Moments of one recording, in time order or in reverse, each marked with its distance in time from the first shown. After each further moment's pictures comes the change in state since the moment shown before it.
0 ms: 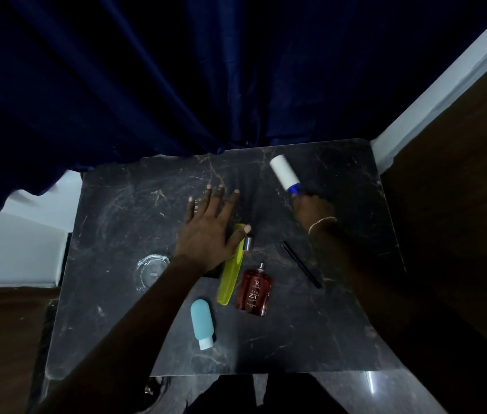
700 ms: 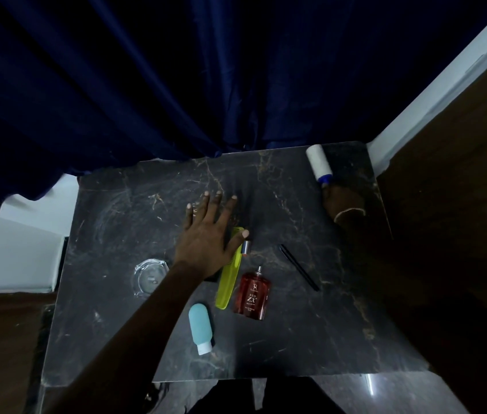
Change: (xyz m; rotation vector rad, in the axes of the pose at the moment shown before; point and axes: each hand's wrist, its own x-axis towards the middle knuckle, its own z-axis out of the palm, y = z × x) left_hand -0.001 0.002 0.005 -0.004 -0.033 -0.025; right_hand 0.027 0.067 -0.017 0.120 -0.039 0.175
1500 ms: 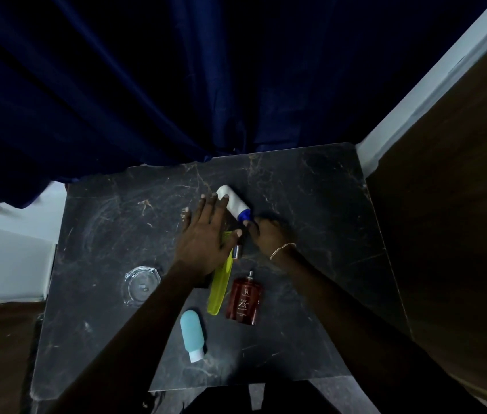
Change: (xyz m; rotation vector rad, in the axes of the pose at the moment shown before) left_hand 0.018 0.010 0.013 -0.122 0.042 -0.008; right_hand -0.086 -0.102 0.052 0.244 -0.103 -0.263
